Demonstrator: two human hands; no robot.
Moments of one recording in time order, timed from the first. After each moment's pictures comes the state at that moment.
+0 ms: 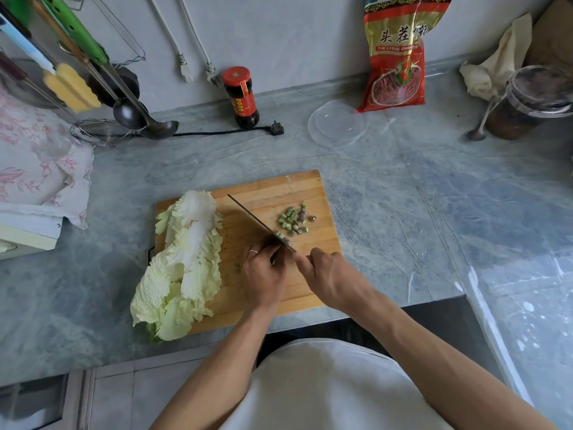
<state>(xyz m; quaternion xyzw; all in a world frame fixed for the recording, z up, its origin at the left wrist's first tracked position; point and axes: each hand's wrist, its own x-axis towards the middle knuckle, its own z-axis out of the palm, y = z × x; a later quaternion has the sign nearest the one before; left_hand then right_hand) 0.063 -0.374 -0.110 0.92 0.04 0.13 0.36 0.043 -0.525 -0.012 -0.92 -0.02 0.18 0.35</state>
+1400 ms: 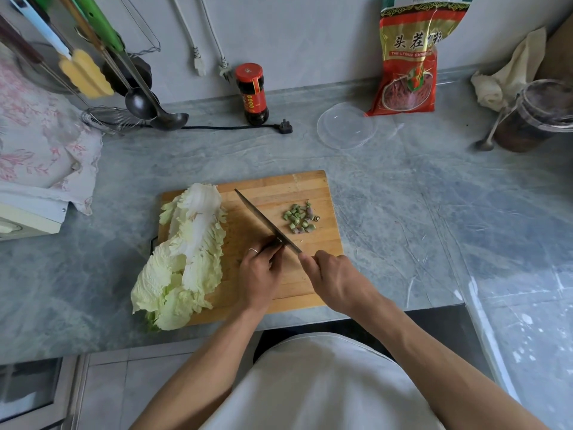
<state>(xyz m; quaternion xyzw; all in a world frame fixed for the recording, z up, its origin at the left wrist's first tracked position) 0.058 -0.357 -0.115 0.93 -0.05 0.15 0.33 0.039 -0.531 -0.014 -0.91 -0.04 0.18 0.36</state>
